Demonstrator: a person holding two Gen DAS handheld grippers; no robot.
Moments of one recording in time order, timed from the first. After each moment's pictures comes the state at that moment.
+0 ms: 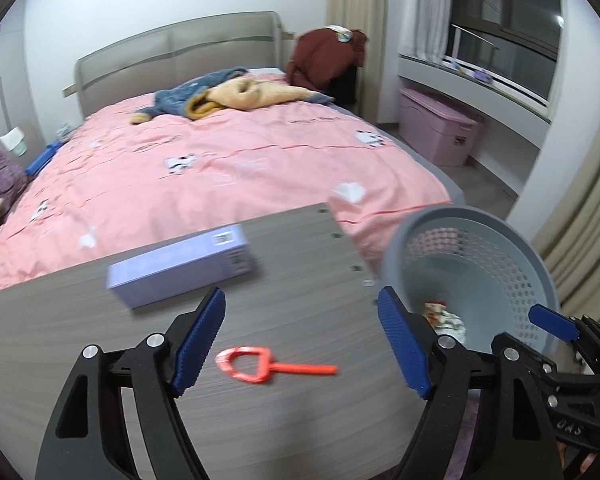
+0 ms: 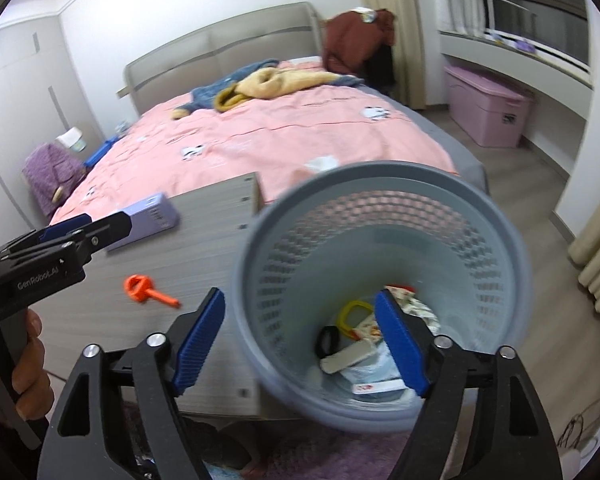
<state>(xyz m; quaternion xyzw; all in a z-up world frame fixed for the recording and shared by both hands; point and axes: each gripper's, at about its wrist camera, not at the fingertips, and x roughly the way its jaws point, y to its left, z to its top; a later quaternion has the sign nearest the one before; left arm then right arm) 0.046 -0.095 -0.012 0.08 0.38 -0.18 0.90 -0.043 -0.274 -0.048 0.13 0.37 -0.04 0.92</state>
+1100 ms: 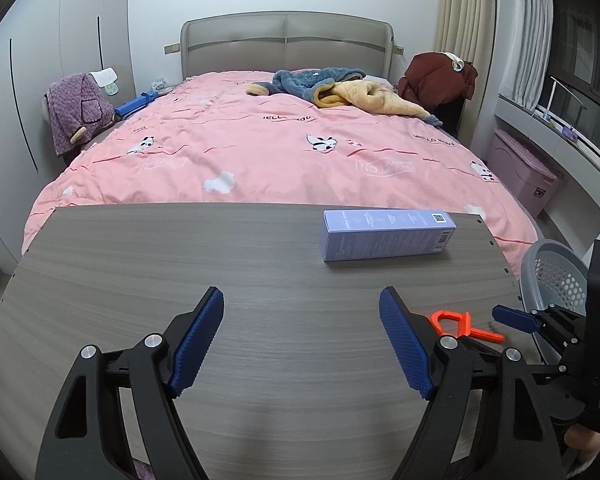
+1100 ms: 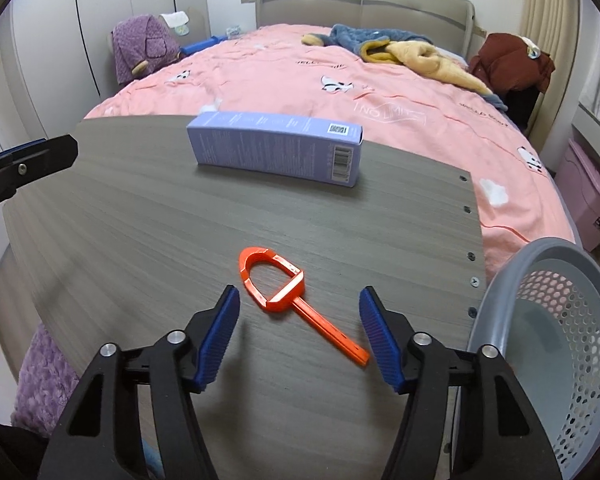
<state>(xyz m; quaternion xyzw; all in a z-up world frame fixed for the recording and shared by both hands) 0.049 0.074 -0.023 0.00 0.38 -0.04 0.92 0.059 -0.113 -0.094 -0.05 0.44 0.13 0.89</state>
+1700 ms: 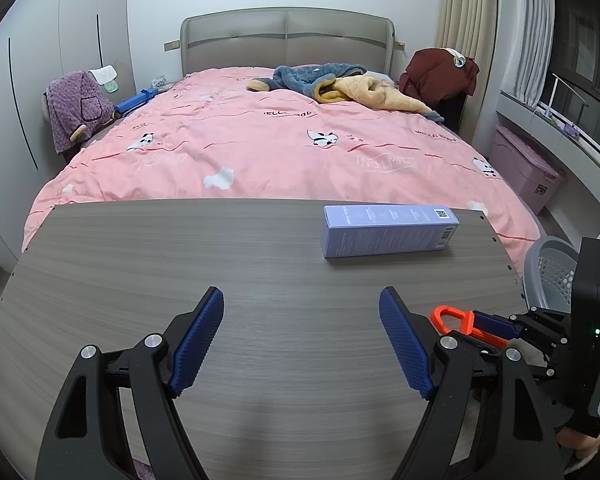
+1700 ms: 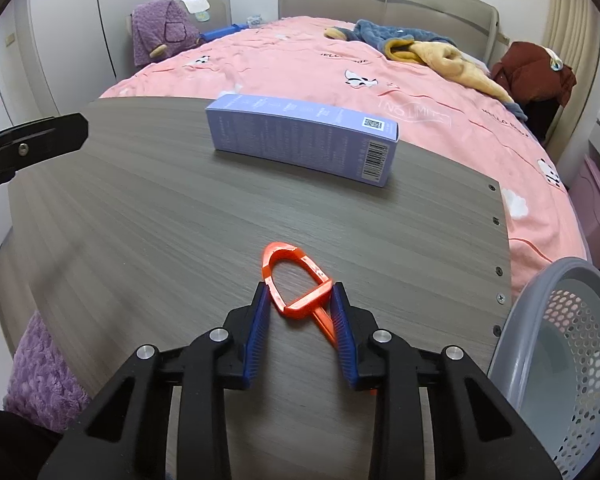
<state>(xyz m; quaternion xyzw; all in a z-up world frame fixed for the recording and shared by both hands) 0.052 0.072 -0.027 0.00 0.39 -0.04 0.92 0.064 -0.098 -0.103 -0.08 0.44 0.16 0.88</state>
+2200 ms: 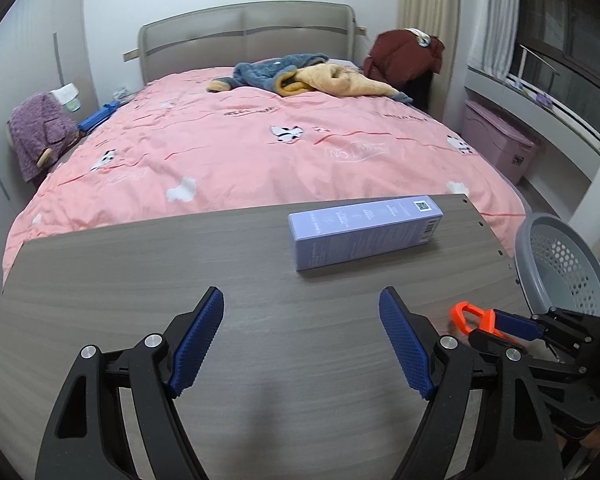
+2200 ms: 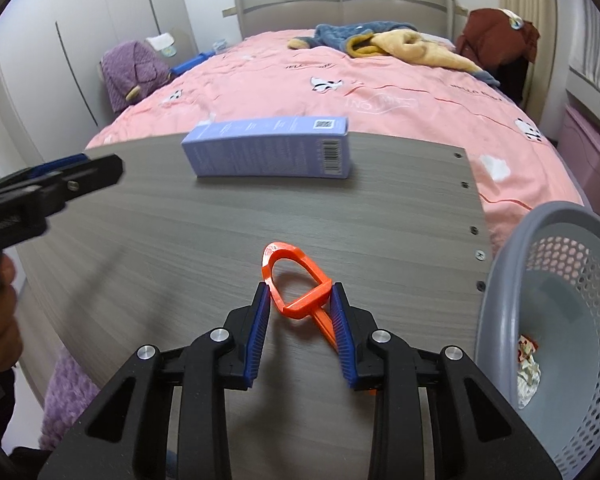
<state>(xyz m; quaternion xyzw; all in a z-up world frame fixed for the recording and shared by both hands) 0.083 0.055 -0.036 0.05 0.40 -0.11 0.91 0.051 -0.126 -0.091 0.02 0.43 0.13 0.89</state>
